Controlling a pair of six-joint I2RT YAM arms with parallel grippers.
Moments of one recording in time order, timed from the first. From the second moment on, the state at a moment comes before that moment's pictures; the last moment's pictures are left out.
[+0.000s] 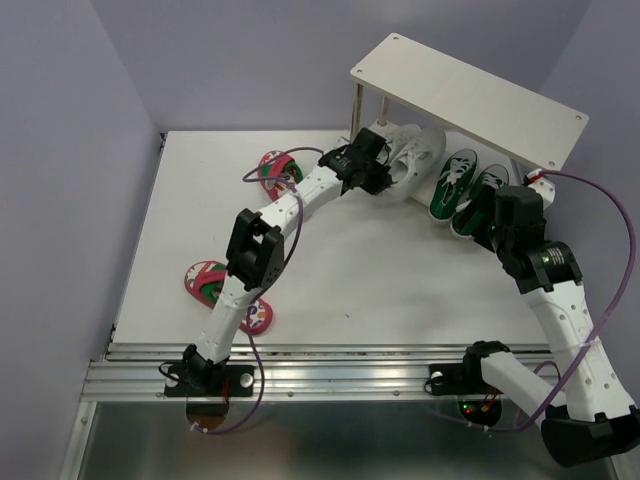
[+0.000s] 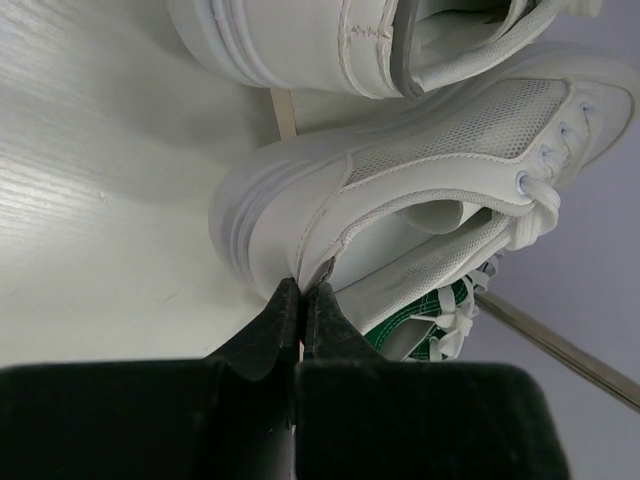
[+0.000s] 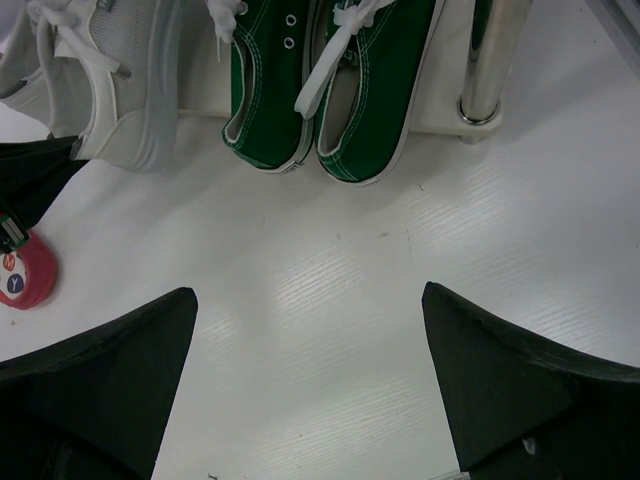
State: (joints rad) left arm -0.73 2.35 2.26 -0.67 -0.05 -1.53; right arm 0.19 0.89 1.10 -0.84 0.39 0.63
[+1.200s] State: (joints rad) left arm -0.72 1.92 2.04 -0.44 -0.19 -1.18; right arm 0.19 0.90 1.11 -0.85 0.40 0.63
